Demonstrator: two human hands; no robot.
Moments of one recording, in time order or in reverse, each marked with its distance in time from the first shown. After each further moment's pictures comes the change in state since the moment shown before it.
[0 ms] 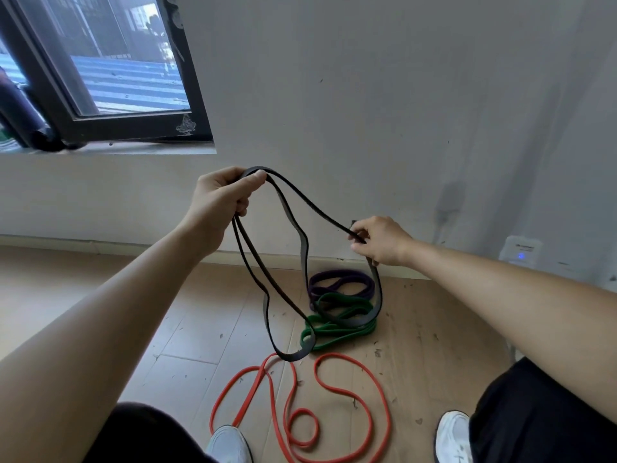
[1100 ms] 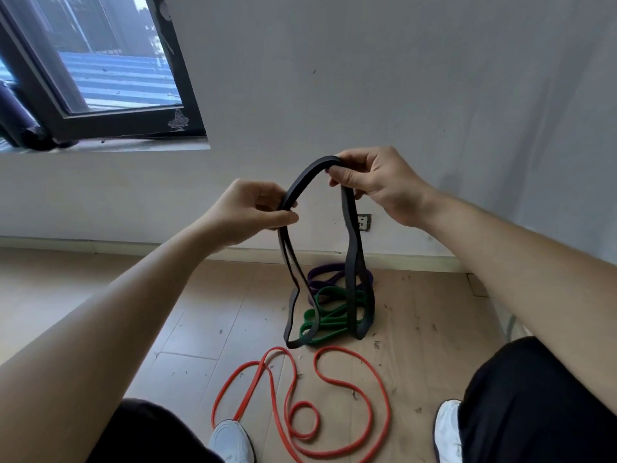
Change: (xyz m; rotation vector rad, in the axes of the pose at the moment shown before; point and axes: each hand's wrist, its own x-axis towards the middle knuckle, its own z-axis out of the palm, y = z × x) left_hand -0.014 0.006 0.025 0.390 -0.369 0.015; right_hand -0.017 -0.058 -0.069 0.710 0.117 -0.324
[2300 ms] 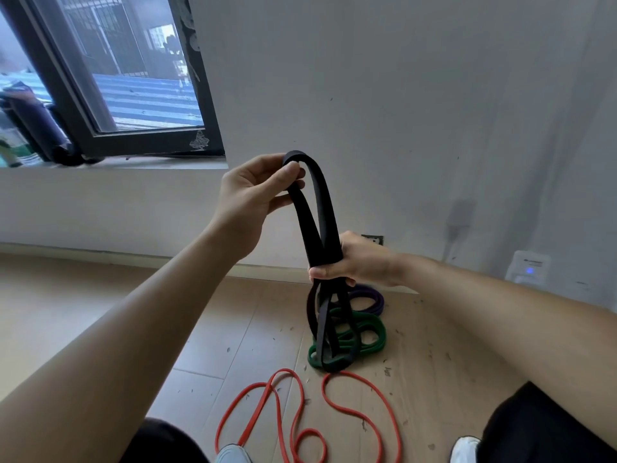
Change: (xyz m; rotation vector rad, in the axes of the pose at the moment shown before) left_hand 0.007 0.034 -0.007 -0.605 0.342 0.121; right_hand -0.010 0.027 0.057 -0.124 -0.444 0.203
